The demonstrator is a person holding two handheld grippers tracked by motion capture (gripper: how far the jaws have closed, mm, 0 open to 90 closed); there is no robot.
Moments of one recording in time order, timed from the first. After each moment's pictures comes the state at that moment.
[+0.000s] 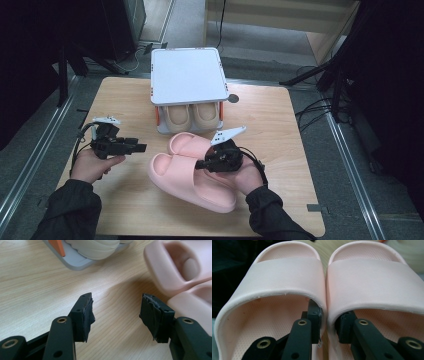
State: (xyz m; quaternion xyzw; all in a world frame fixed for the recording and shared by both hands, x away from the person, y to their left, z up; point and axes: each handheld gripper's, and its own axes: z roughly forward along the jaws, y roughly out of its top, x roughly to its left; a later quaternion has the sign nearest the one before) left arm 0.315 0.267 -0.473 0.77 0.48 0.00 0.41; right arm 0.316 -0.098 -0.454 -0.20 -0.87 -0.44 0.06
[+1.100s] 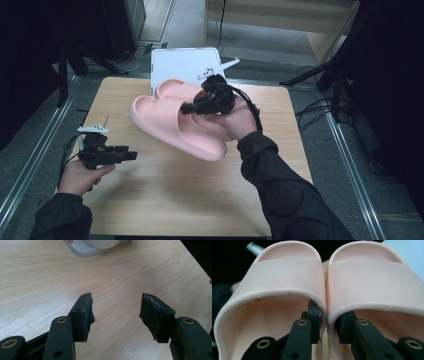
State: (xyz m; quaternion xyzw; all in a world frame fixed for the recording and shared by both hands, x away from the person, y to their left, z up) left arm 0.288 0.282 -0.477 0.76 0.50 0.00 0.42; right arm 0.392 -0.055 -0.323 -0.23 -0.86 -0.45 0.01
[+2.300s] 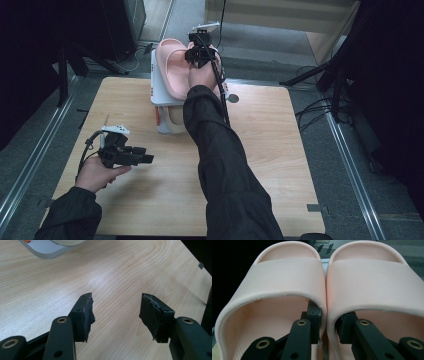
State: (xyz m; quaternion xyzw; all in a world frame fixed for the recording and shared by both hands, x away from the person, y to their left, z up) left arm 0.302 0.241 -0.480 0.80 0.45 -0.03 0.41; right arm 0.536 0.012 -0.330 -0.57 -0.71 -0.38 -0.16
